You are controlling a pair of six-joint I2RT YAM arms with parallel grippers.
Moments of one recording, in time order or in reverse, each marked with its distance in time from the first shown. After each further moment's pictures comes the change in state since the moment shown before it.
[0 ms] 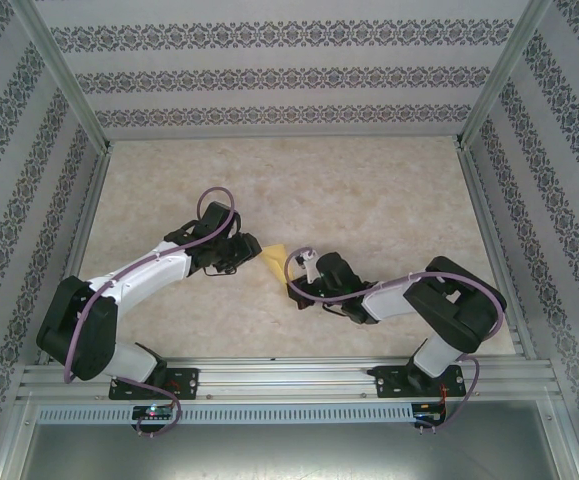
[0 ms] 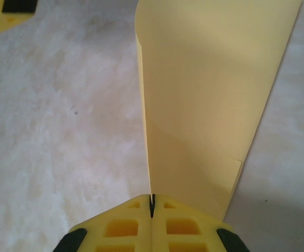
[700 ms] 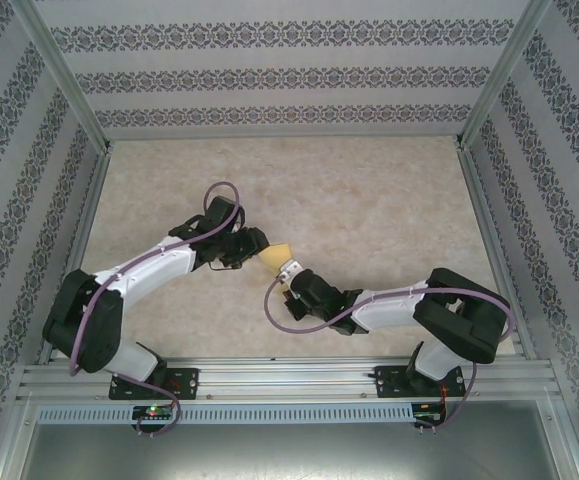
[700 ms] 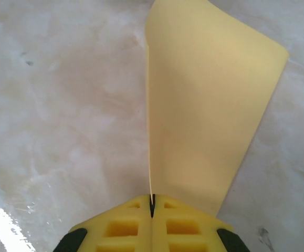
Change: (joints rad) left arm -0.002 0.030 0.048 0.026 0.037 0.000; right arm 0.228 -0.060 0.091 -0.288 0.464 -0.303
